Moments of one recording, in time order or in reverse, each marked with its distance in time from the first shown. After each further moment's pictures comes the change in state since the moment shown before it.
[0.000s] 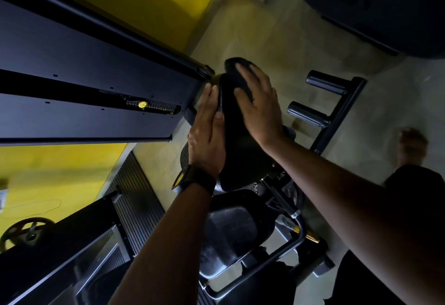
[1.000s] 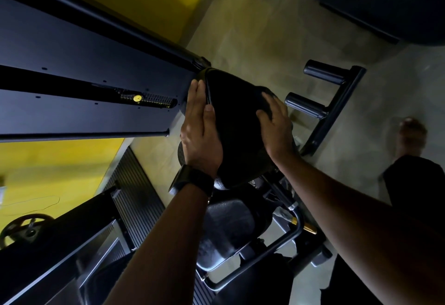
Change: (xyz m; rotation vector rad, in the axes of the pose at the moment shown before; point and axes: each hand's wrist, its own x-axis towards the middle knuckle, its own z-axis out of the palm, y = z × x) left_hand -0.011 0.003 0.007 -0.037 0.101 -0.154; right_hand -0.050 0.071 0.002 0.155 -0.032 0.420
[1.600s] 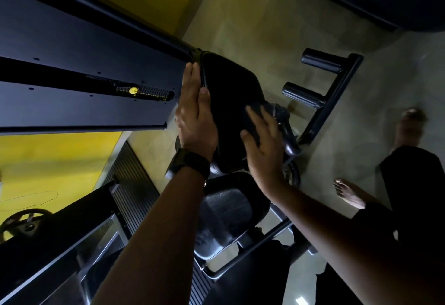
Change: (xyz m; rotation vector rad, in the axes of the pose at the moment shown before) left_hand 0.001 0.004 0.000 0.045 -0.025 -0.006; right_hand -0.093 -0.002 0.006 0.064 0.048 -0.196
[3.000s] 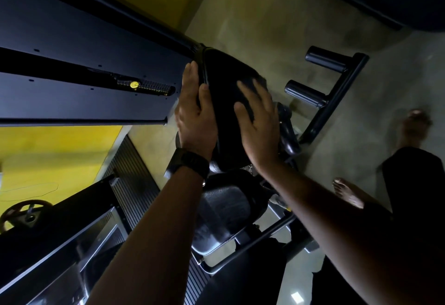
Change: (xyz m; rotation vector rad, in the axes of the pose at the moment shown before) left_hand -0.001 -0.002 0.000 -0.019 0.037 -0.010; right_hand 0.039 -0.023 0.010 -0.120 0.019 -0.073
